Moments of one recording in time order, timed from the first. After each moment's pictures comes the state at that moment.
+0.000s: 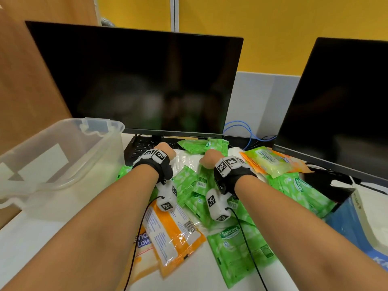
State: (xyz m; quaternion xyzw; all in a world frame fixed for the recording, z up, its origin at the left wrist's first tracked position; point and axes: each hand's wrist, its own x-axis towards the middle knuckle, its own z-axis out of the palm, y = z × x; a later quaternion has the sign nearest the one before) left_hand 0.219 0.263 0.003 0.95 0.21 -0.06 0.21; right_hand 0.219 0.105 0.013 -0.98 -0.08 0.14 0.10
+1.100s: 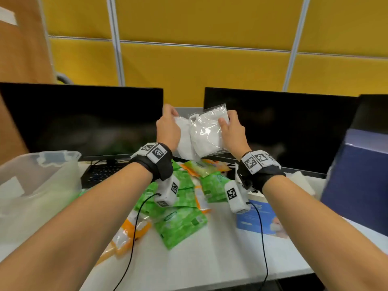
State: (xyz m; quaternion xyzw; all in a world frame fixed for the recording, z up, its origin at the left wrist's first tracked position) left_hand 0.063 0.064 0.168 0.81 -0.07 0.34 0.48; right_hand 0.041 -0.114 0.164 -0.82 -0.06 -0.29 0.49
